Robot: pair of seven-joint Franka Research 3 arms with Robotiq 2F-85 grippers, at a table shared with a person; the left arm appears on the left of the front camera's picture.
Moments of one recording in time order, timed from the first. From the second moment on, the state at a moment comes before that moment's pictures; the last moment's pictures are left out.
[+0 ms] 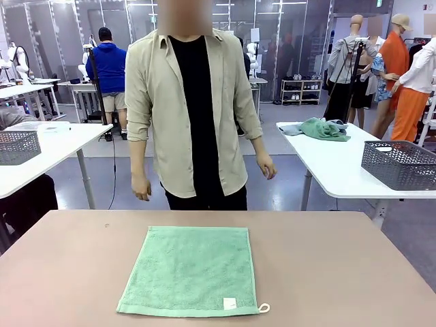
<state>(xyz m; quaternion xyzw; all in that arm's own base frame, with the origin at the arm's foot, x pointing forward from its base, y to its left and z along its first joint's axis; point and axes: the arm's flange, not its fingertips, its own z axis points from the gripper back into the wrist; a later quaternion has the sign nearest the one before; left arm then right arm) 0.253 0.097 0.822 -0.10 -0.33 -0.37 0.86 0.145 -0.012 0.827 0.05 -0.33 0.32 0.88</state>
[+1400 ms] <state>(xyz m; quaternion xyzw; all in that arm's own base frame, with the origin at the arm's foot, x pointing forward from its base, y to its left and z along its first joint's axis) 0.301 -0.153 0.700 0.07 -0.09 -0.68 0.72 0.195 0.207 0.690 -0.03 -0.09 0.68 0.73</state>
